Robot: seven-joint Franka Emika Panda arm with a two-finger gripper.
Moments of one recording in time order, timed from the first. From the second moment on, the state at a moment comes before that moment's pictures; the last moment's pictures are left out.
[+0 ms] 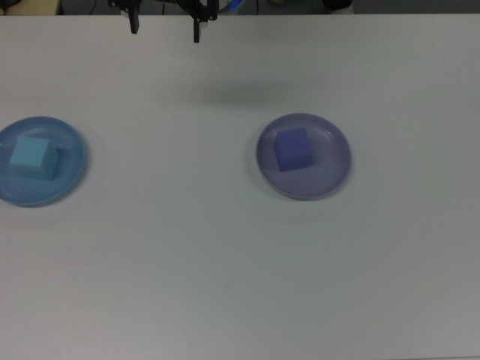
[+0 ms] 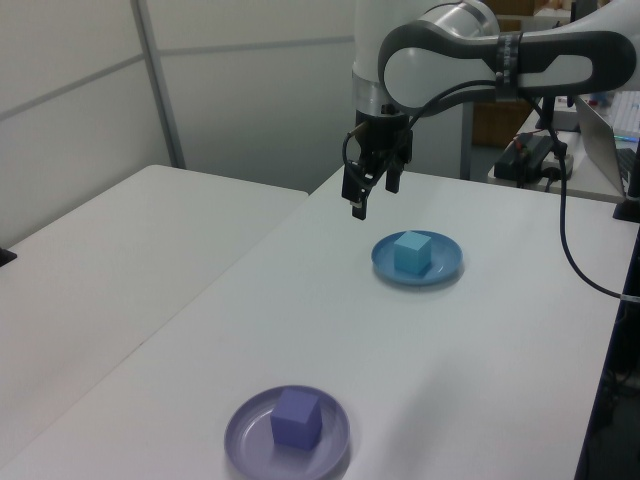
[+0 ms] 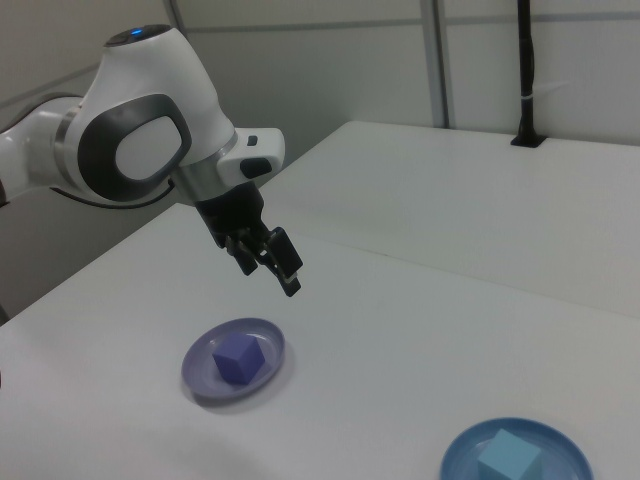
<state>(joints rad) -0.02 -0.11 0.04 -1.78 -0.05 1.82 0.10</state>
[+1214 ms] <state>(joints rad) -0.03 -0.01 0.03 -1.74 0.00 1.78 0.09</state>
